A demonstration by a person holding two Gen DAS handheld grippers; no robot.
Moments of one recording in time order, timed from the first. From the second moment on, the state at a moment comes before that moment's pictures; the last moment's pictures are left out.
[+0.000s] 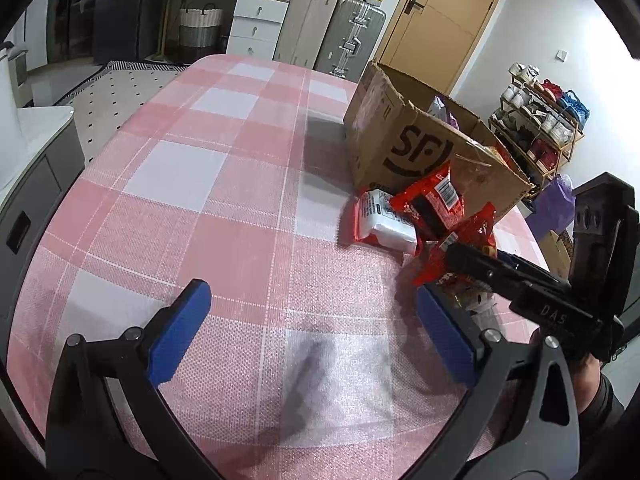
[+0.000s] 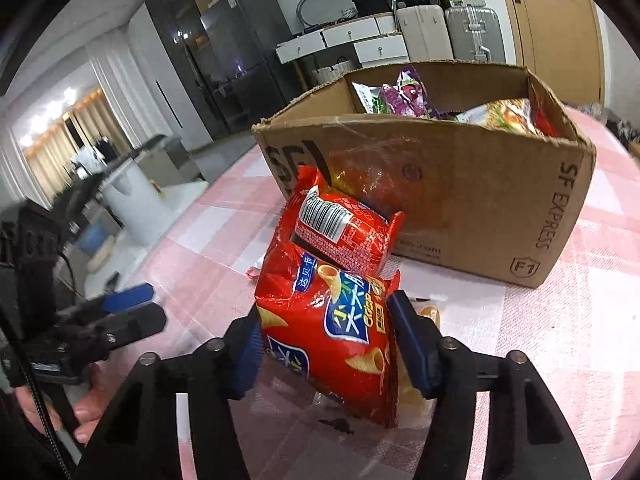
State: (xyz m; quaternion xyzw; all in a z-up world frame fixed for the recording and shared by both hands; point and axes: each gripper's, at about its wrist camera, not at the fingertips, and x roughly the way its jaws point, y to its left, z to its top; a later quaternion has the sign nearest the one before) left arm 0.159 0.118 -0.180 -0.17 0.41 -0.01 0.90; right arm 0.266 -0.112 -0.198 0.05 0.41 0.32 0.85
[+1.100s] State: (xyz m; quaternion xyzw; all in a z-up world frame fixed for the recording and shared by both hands) left arm 0.222 0.061 -0.175 -0.07 0.44 -0.04 0.89; right arm 0.225 -0.216 -0.177 0.14 0.38 0.31 0.86
